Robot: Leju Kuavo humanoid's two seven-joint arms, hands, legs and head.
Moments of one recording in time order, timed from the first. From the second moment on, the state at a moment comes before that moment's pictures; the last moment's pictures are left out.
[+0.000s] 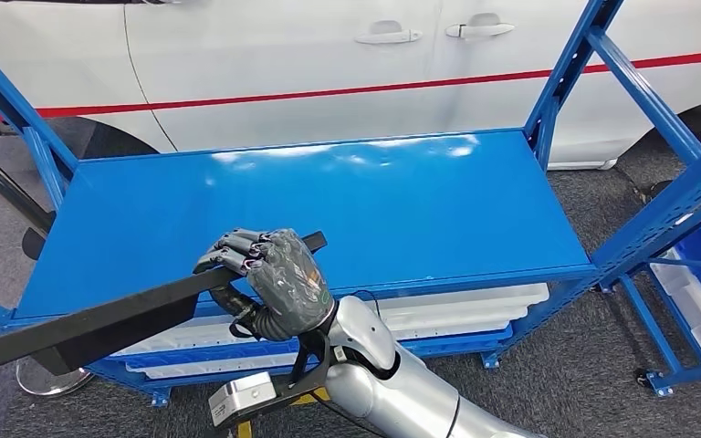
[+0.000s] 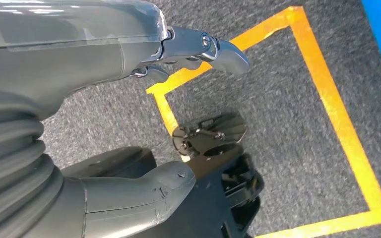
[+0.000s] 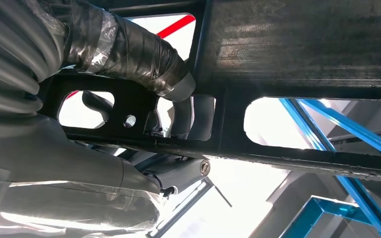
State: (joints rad) left arm -0.11 -0.18 0.67 -0.21 -0.92 0.02 -0.37; right arm -0.56 0.21 0.91 -1.40 0.59 -0.56 -0.31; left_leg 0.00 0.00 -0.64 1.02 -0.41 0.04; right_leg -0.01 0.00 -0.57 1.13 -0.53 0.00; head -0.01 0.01
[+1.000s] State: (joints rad) left arm -0.14 -0.19 0.67 -0.21 -0.95 0.01 -0.37; right arm -0.54 0.19 0.91 -1.40 0.64 -0.57 -0.29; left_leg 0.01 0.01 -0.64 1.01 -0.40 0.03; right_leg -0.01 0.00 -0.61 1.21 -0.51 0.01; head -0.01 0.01
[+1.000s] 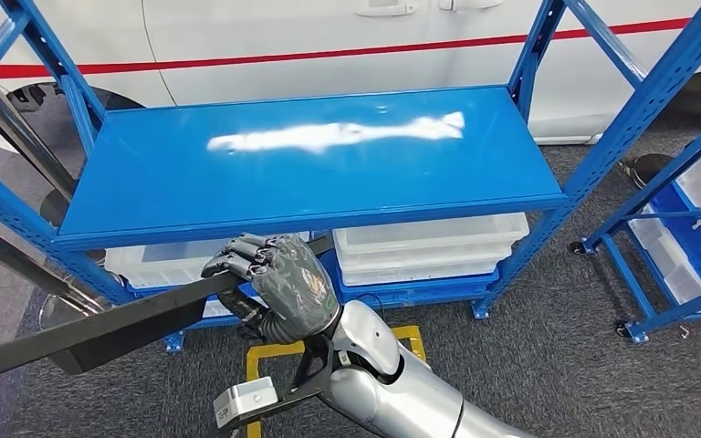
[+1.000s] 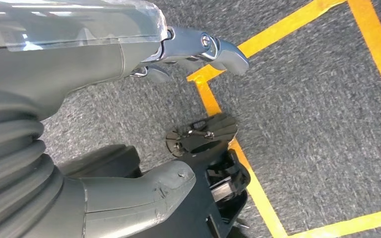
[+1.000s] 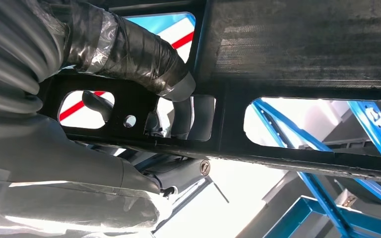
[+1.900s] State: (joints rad) left arm -0.18 -0.22 0.67 -0.21 -0.95 0.01 -0.37; right arm -0.53 0.20 0.91 -1.38 0.60 -0.52 -0.28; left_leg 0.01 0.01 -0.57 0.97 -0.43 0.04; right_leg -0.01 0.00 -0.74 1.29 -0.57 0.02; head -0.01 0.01
